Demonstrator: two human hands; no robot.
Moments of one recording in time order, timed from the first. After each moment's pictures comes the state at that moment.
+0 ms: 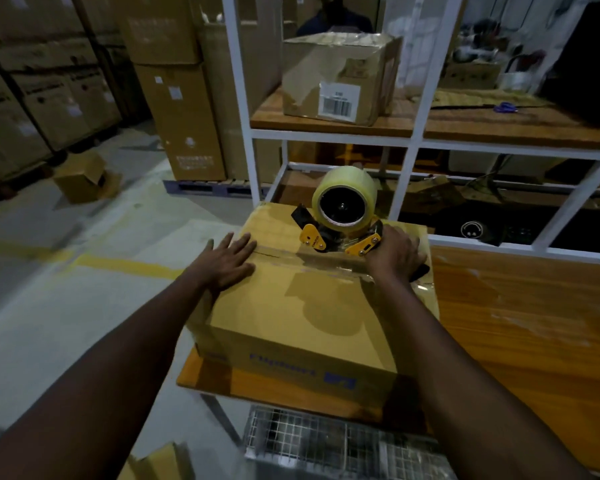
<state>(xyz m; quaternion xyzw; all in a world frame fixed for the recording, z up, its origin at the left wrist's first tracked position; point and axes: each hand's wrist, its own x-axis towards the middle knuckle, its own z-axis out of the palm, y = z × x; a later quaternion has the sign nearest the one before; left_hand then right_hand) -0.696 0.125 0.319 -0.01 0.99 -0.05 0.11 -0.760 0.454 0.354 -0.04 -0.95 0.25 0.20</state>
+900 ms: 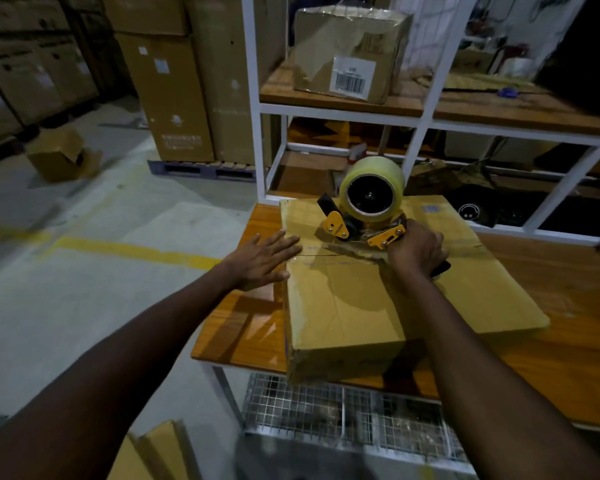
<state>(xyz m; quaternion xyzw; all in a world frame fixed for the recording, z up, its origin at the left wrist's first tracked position) -0.662 0.154 0.300 0.22 0.97 0.00 0.05 -0.727 0.462 0.346 -0.11 -0.95 0.23 0.19</state>
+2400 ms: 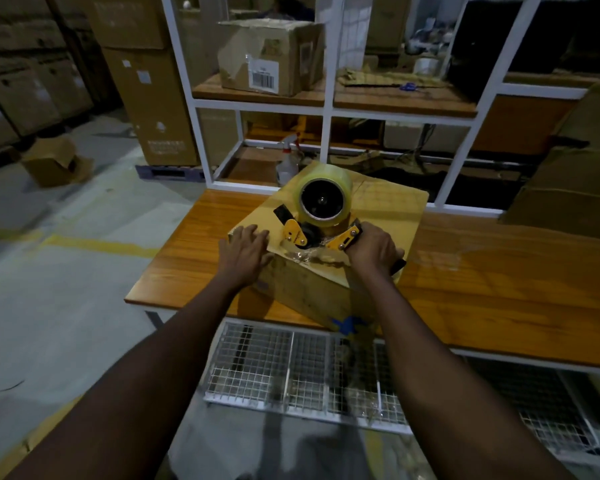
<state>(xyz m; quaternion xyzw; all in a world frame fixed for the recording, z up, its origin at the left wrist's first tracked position) -0.577 0.404 0.297 -0.04 0.99 0.03 -0.09 -0.622 0.660 0.354 -0.04 -0.95 0.26 0.14</state>
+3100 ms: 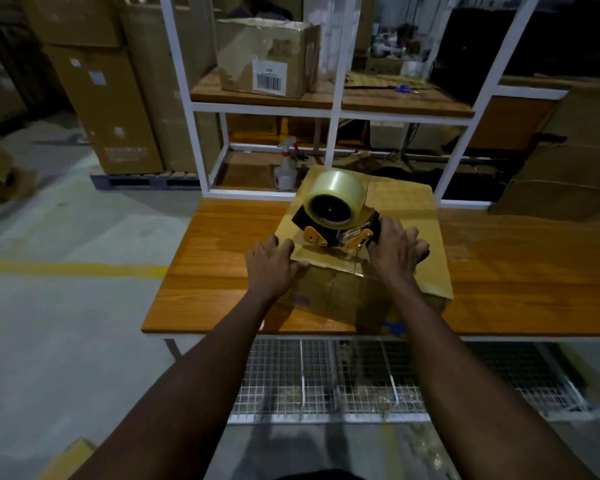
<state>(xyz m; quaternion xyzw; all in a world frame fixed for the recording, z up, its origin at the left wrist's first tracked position) -0.592 0.361 0.279 -0.01 0.98 0.10 -0.16 -0.606 0.593 0.351 -0.06 -0.97 0.12 0.20</state>
